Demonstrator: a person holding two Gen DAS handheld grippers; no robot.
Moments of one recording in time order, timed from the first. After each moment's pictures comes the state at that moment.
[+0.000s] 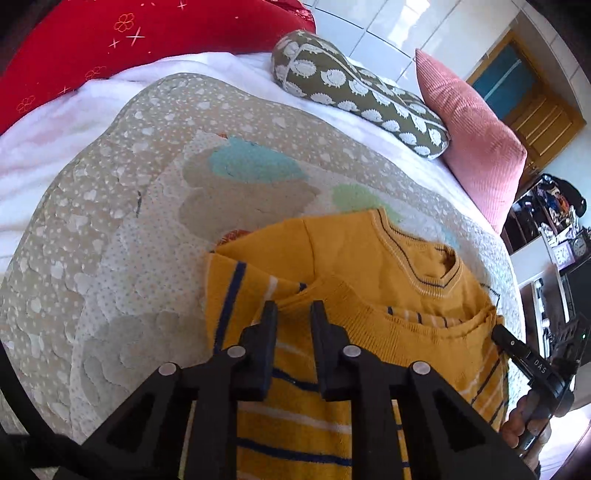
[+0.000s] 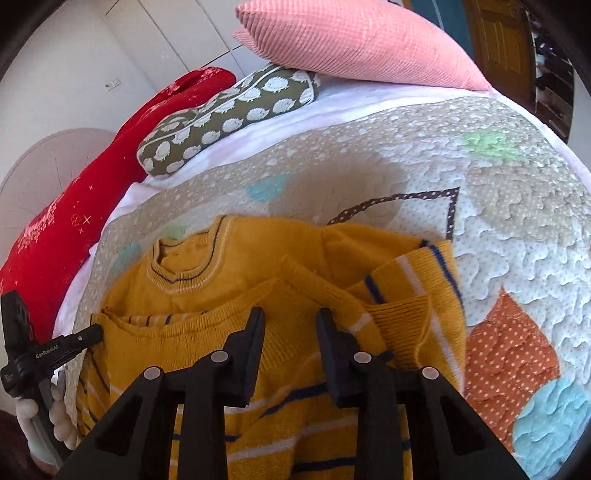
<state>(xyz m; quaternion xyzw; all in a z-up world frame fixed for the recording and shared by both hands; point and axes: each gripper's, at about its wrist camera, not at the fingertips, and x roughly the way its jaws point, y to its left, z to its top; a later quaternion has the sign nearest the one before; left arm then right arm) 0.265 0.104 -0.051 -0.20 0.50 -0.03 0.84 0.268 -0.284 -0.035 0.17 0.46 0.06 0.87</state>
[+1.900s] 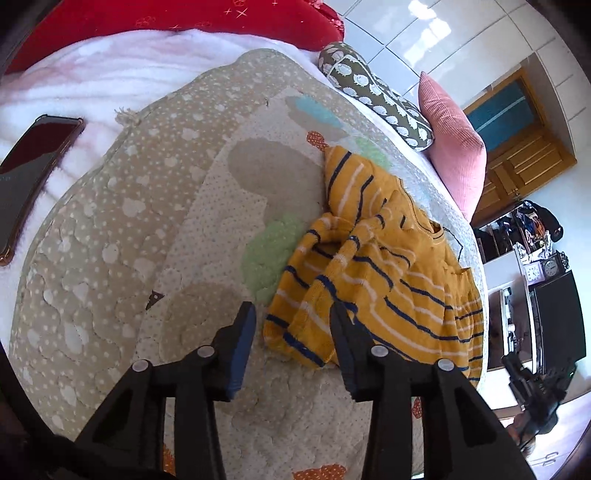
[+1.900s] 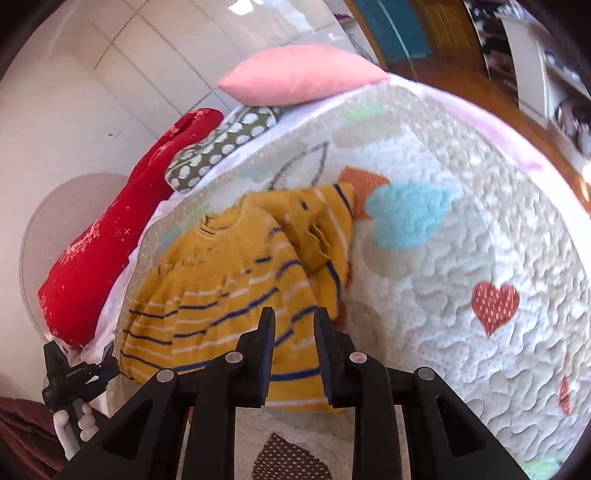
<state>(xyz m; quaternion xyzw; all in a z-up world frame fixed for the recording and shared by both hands) 0.073 0.158 -0.047 -0.27 0.50 -0.07 0.82 0.037 -0.334 0.035 0.24 0.41 0.06 0.88</state>
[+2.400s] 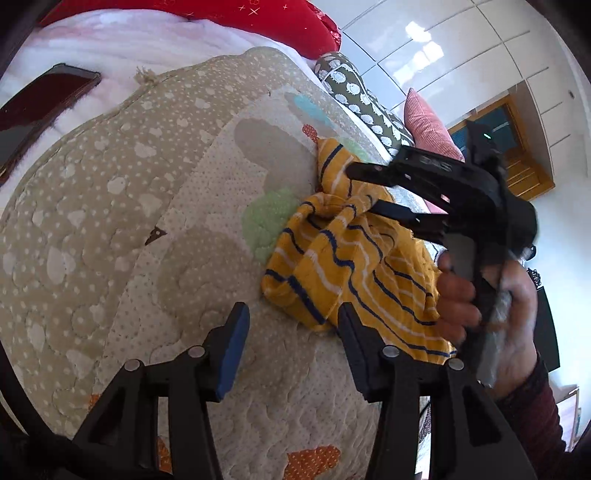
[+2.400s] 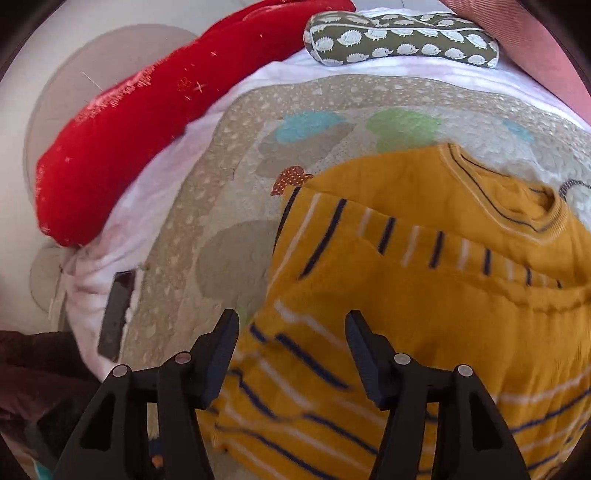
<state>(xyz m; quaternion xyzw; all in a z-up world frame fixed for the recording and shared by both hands) 0.032 0.170 -0.070 -0.34 0.46 -0.10 0.81 0.226 -0.021 -0.014 0.07 0.57 0.20 0.80</state>
